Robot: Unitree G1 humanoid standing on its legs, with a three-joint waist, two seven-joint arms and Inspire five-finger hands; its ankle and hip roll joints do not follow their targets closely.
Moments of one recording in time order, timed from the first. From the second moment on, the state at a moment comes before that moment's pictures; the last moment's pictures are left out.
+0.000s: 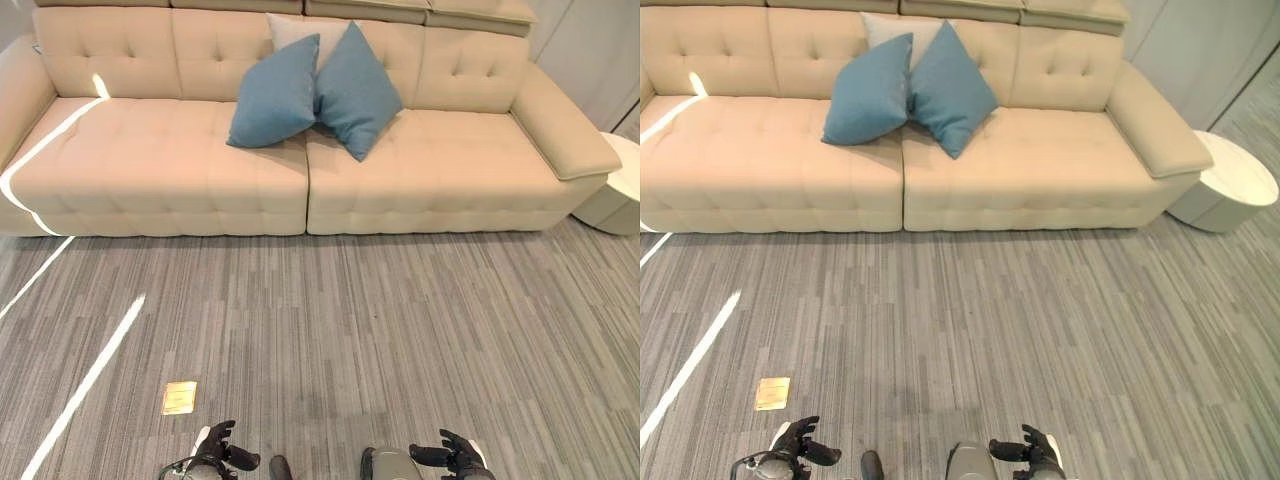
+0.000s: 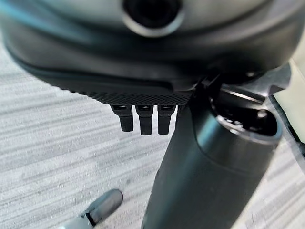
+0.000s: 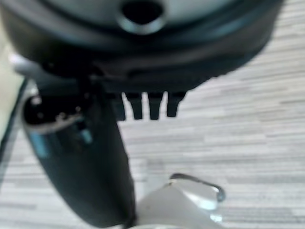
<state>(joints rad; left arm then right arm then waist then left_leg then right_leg) -0.08 0.24 -0.22 1.21 -0.06 -0.08 0.19 -0.04 -0.23 0.15 1.17 0.17 -0.08 -0.17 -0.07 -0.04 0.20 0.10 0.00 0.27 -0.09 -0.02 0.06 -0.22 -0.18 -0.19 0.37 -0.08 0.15</state>
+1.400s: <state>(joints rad) -0.08 0.22 -0.24 1.22 -0.08 -0.06 0.17 0.00 -0.23 0.17 1.17 0.16 -0.08 -0.16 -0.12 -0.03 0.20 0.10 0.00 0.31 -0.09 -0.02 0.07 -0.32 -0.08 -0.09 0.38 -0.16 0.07</state>
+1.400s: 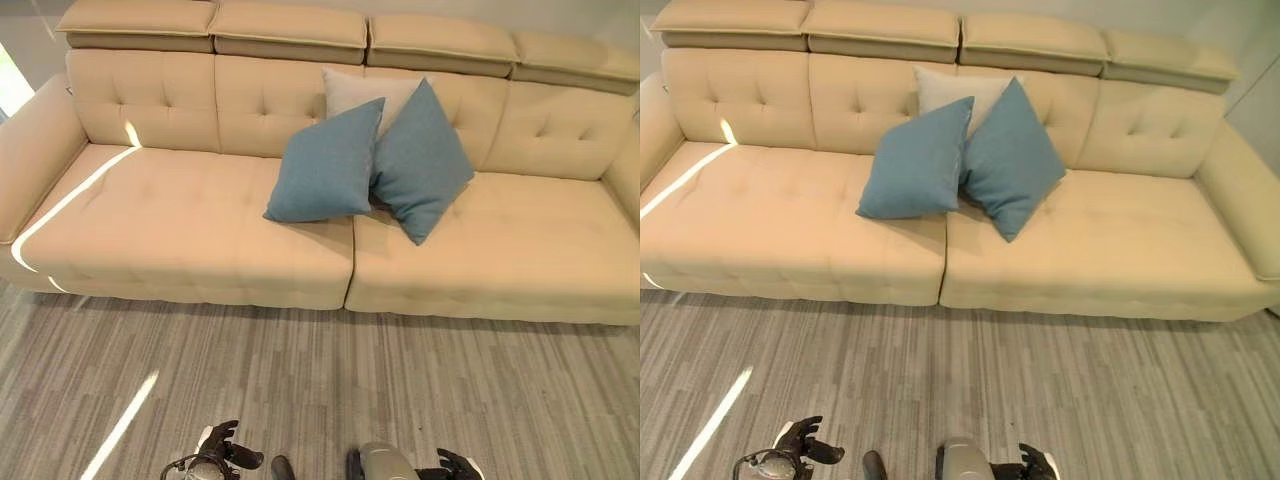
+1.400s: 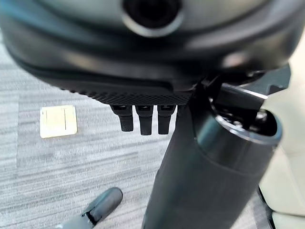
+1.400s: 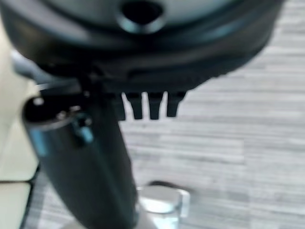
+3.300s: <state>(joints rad) -0.10 0.18 -0.27 1.21 -0.08 -0.07 0.16 -0.02 -0.28 0.16 1.16 0.18 -0.08 -0.16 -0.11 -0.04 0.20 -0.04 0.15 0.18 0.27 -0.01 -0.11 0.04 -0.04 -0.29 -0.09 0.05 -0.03</state>
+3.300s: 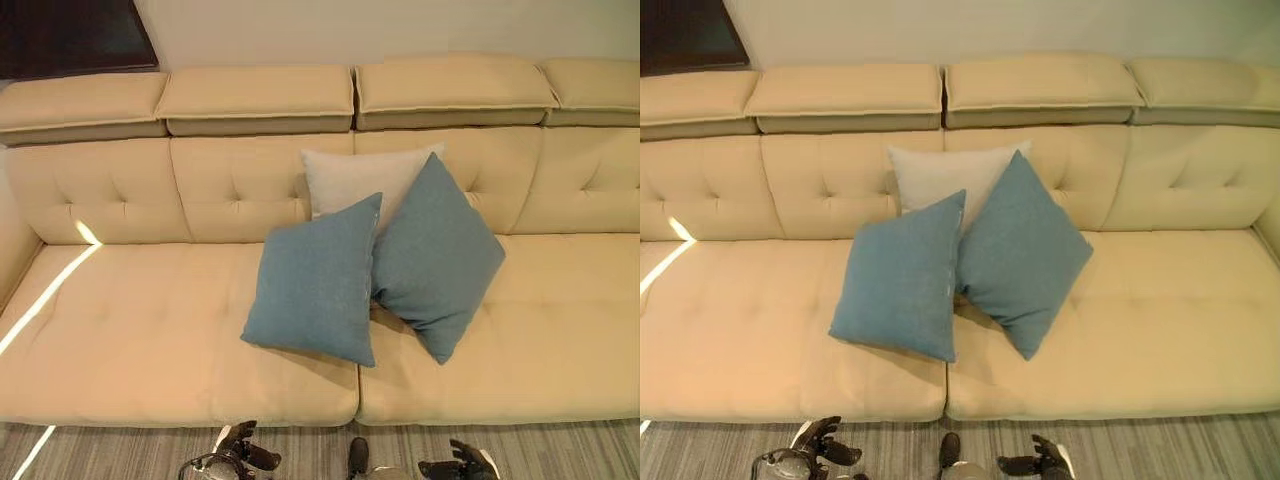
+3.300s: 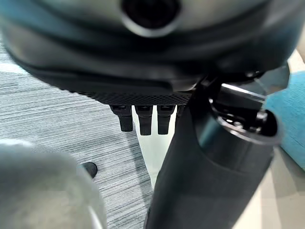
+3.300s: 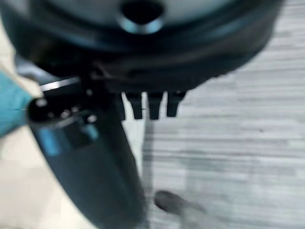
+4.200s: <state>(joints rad) -0.02 0.31 -0.16 0.89 -0.17 -0.10 0.21 0.09 -0.36 0.04 0.53 0.20 -0.12 -0.18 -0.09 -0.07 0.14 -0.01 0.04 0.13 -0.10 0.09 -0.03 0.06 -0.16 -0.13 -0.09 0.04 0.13</state>
